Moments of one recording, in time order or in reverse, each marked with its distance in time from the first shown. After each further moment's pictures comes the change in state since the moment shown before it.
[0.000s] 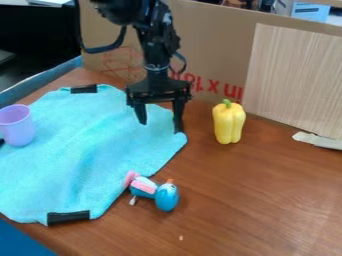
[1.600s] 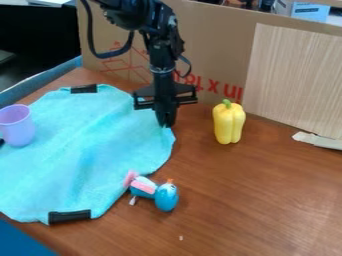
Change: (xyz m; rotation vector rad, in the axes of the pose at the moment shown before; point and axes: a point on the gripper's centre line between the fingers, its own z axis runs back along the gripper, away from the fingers) arm -0.002 -0.010 -0.012 -0.018 0.075 -0.016
